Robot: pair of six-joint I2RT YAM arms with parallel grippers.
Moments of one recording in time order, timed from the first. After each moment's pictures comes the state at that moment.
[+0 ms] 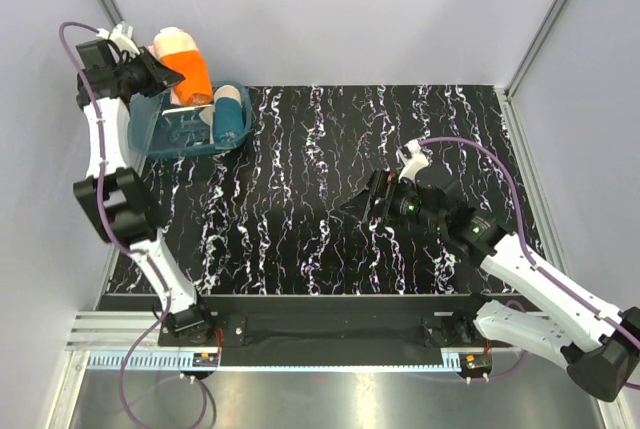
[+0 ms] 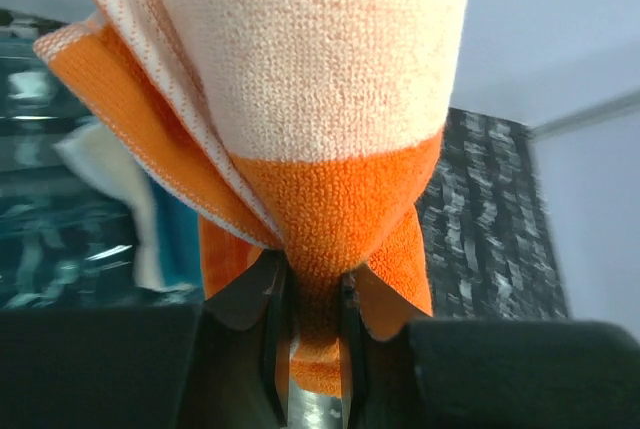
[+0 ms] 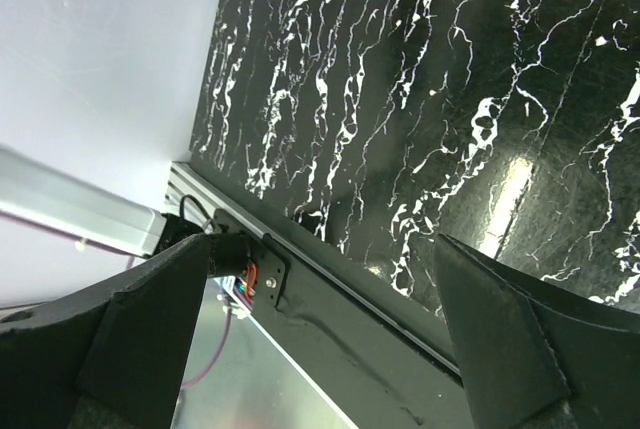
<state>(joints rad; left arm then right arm) 0.34 1.92 1.92 -0.45 0.74 -0.38 0.73 0.94 0.87 -0.34 -0.15 0.83</state>
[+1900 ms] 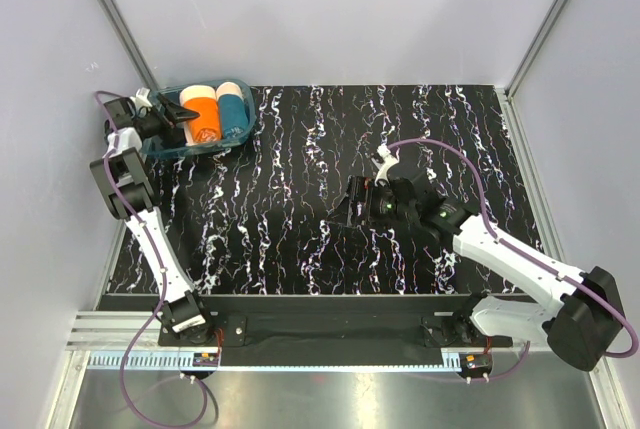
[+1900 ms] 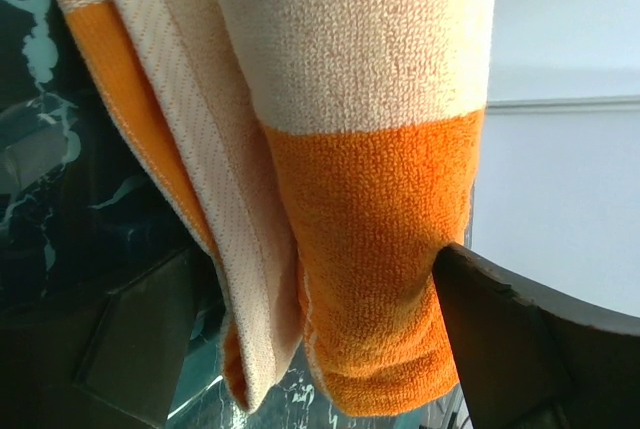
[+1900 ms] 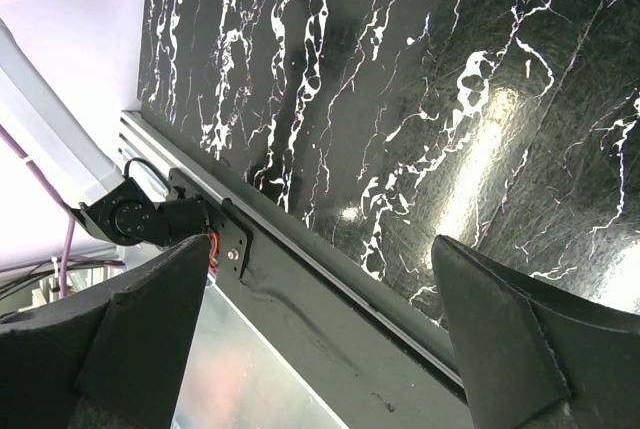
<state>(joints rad) 0.47 2.58 2.09 -0.24 1.05 -0.56 0.73 1.15 0.86 -0.28 -0.25 0.78</state>
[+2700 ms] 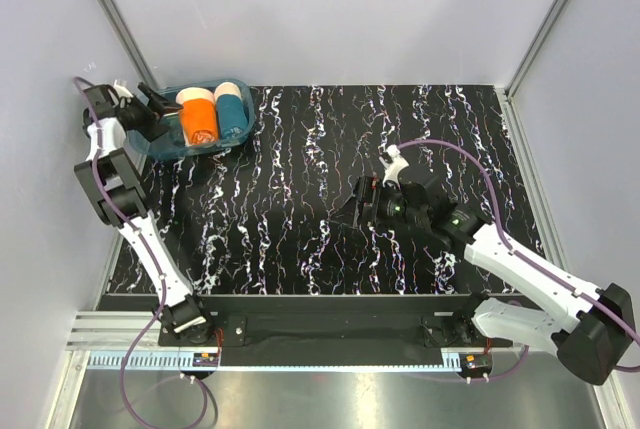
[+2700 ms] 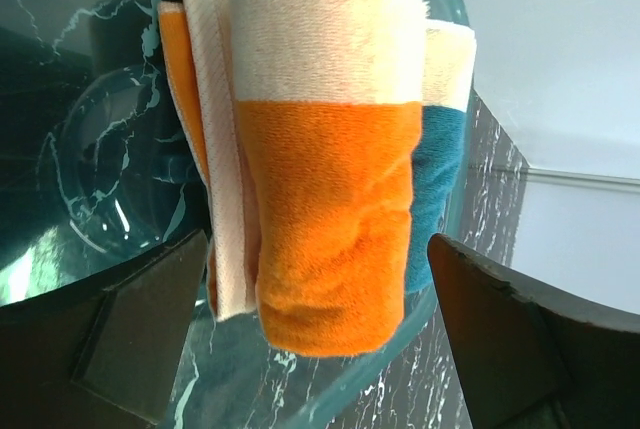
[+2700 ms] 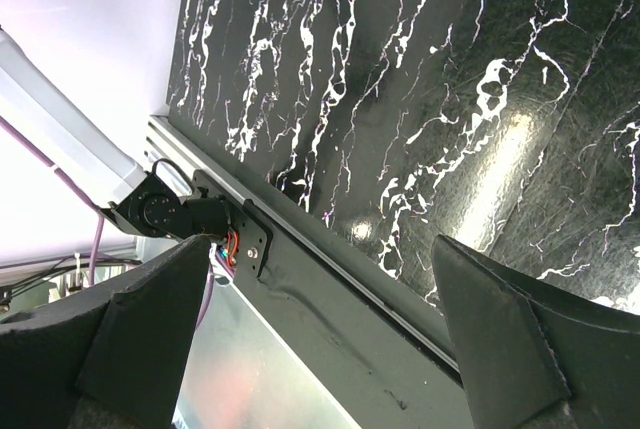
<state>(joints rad) 0.50 2.39 2.03 -0.40 0.82 -0.53 0.73 1.07 0.84 -0.28 -0.26 0.79</state>
